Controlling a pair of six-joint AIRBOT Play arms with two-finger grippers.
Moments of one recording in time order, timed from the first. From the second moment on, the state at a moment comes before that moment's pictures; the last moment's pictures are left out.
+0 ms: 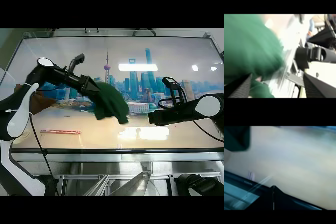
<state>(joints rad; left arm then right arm) -0.11 -1.92 1.65 0.44 -1.64 -1.01 0.32 -0.97 0.86 -1.21 1.15 1.61</state>
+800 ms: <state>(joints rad) -0.05 -1.84 1.21 0.70 -1.53 -1.13 0.37 -1.24 0.86 -0.82 0.95 1.20</state>
